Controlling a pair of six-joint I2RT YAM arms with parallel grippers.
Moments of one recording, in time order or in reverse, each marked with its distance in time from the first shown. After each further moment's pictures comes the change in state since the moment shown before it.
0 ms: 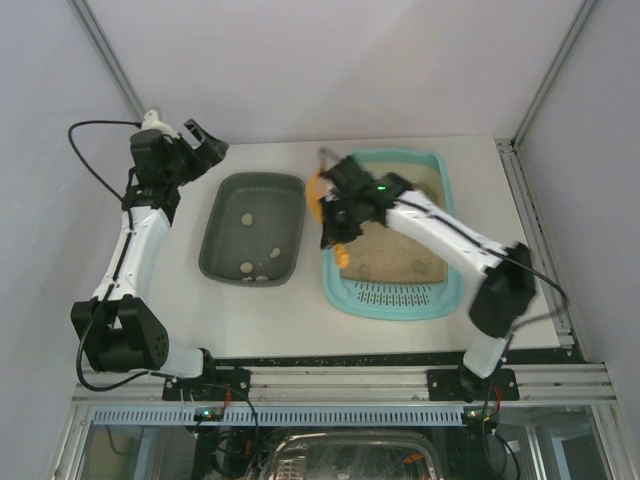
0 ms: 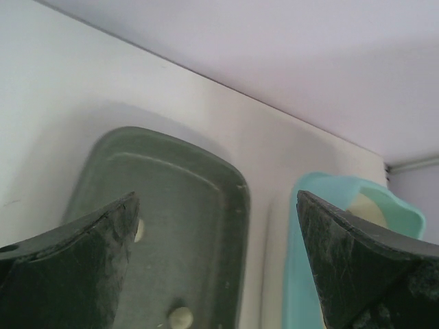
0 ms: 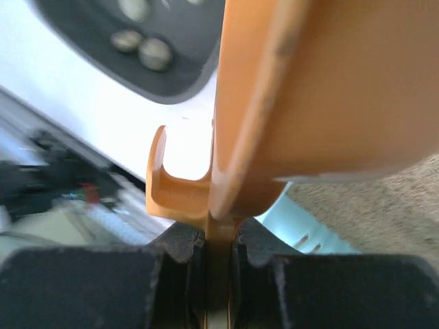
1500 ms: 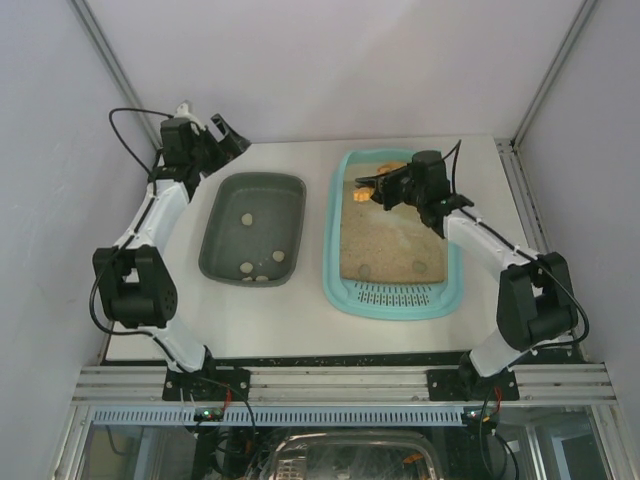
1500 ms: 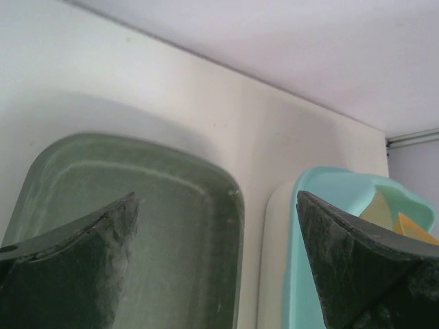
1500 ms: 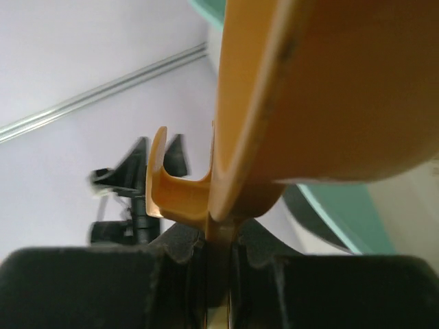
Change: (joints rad) left arm -0.085 0.270 0.114 0.048 0.062 -0.025; right arm -0.473 -0.314 -0.734 1.109 -0.256 1.258
